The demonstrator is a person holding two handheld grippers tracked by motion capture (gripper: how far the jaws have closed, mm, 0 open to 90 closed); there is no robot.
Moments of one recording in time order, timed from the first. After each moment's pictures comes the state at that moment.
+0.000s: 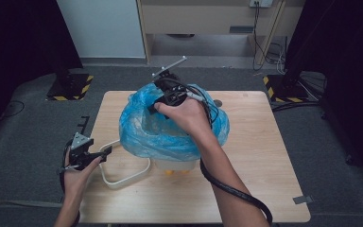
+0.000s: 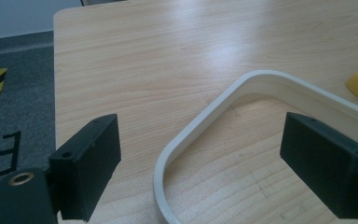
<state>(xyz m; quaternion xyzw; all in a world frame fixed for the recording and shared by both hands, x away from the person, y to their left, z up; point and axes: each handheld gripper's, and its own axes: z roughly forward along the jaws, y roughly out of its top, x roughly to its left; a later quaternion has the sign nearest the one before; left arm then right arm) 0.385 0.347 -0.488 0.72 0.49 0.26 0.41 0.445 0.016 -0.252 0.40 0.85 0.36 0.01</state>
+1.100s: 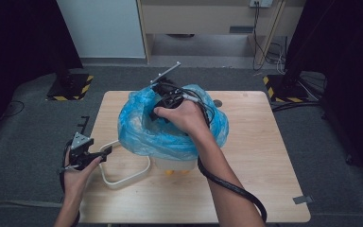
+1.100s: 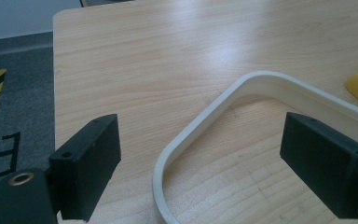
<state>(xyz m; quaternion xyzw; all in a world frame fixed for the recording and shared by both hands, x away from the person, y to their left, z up) 0.385 0.347 -0.488 0.72 0.49 0.26 0.41 0.460 0.024 -0.277 0.40 0.86 0.30 -0.02</state>
